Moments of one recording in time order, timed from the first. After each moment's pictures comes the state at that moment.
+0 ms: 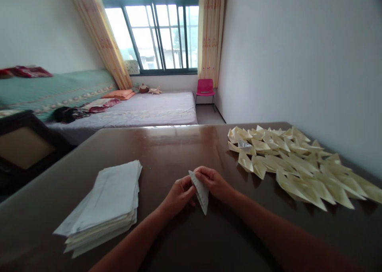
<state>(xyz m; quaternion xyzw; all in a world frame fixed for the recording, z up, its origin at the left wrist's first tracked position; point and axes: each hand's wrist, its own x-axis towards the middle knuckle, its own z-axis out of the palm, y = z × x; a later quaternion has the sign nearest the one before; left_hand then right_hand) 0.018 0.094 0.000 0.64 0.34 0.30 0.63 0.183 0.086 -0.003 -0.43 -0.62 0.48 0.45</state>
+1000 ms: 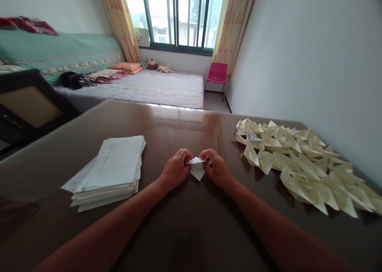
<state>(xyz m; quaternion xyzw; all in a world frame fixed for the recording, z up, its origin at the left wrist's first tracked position) 0.001 0.109 -0.005 0.81 0.45 0.31 0.23 0.190 0.086 -0.009 -0.49 -0.74 0.22 0.40</state>
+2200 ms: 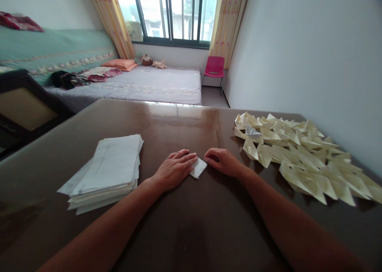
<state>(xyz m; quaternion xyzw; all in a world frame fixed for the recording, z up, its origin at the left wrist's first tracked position) -0.014 0.113 -0.015 0.93 0.33 0.14 0.06 0.232 0.101 -0.003 -0.47 -0.80 0.26 0.27</state>
